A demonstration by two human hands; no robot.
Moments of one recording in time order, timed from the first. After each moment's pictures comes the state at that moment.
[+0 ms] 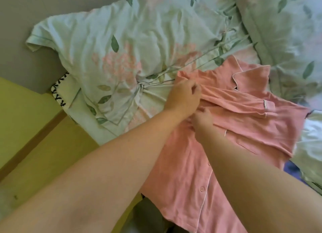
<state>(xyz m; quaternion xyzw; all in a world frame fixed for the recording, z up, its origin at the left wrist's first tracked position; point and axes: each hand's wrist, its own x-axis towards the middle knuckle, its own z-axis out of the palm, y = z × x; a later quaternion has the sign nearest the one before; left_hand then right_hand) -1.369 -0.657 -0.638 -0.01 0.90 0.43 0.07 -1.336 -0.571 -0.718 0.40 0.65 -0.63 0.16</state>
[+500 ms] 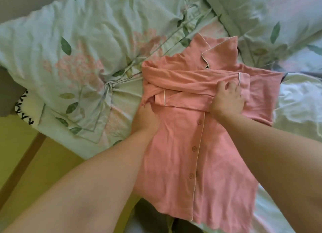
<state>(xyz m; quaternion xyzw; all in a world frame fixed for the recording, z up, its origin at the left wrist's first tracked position) -1.317 -0.667 -0.742 -0.10 0.95 0.20 0.21 -1.329 -0.412 -0.735 0.23 0.97 -0.01 0.12</state>
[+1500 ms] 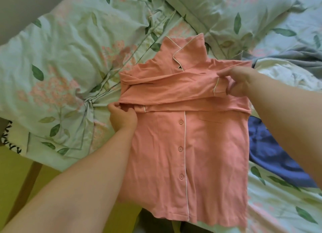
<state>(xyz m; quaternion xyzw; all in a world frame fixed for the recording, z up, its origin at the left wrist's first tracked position) -1.346 -0.652 -0.742 -0.31 0.86 0.41 0.05 -1.361 -0.287 -0.688 0.52 0.51 -0.66 0.20</state>
